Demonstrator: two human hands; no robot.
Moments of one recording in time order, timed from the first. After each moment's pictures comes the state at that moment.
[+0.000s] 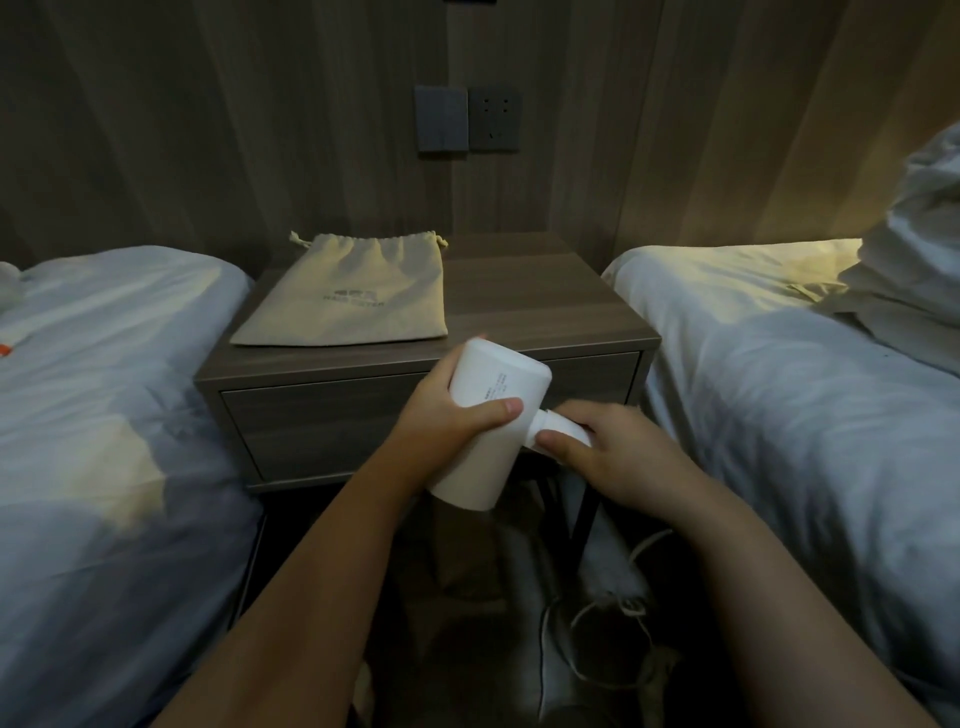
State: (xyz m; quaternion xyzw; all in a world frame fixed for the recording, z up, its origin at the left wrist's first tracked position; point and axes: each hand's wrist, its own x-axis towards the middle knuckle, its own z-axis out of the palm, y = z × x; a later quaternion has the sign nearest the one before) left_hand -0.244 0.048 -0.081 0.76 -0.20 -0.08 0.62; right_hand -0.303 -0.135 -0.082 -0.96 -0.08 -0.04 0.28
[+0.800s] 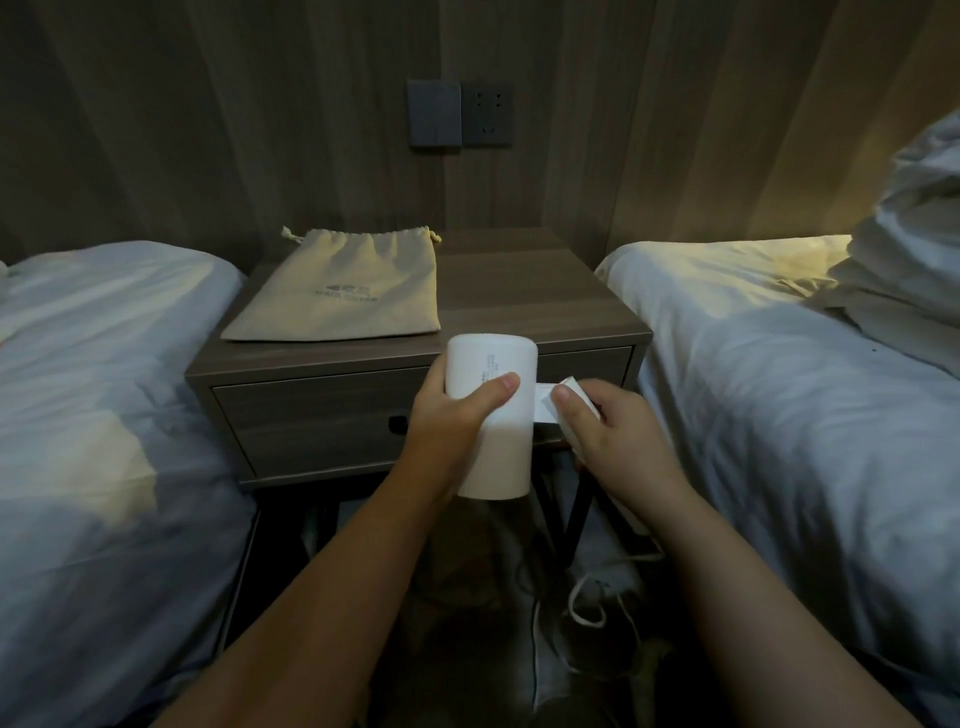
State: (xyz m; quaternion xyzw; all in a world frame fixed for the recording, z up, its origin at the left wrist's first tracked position) left_hand -0.261 0.025 -0.088 0.68 -0.07 -0.07 0.72; right_hand -0.305 -0.128 -0.098 -0.87 0.02 -0.19 0.45
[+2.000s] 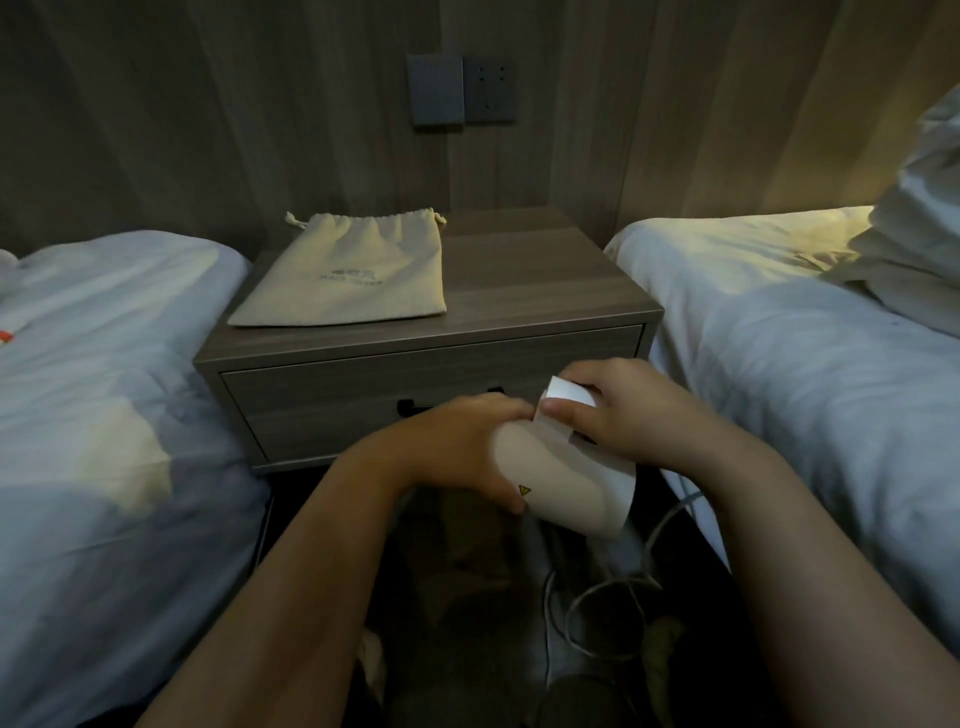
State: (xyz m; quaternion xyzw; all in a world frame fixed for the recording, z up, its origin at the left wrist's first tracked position) left_hand -0.251 0.050 -0.085 0.87 -0.41 -0.16 0.24; right_hand -0.302 -0.140 -0.067 -0.97 -0.08 -0.05 0.21
